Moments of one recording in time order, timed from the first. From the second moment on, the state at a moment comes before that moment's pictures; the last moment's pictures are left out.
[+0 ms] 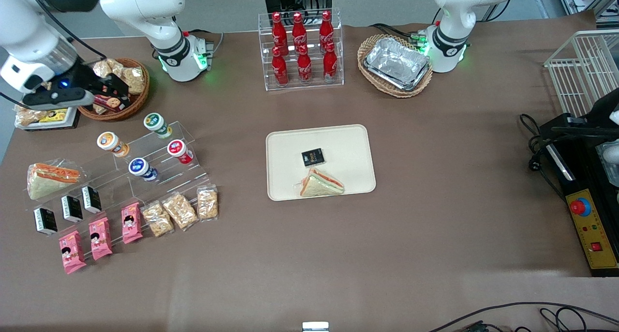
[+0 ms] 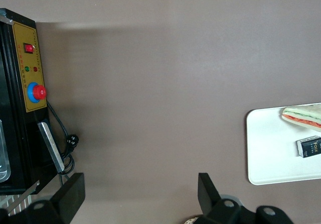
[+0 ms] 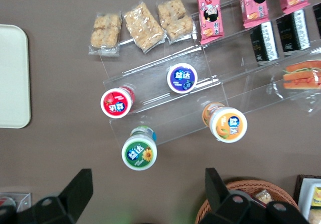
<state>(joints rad) 0.08 -0.46 -0.04 -2.24 -0.02 1.79 -0.05</state>
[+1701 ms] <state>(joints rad) 0.12 -0.45 -0.05 -2.62 -0.02 2.20 0.05</state>
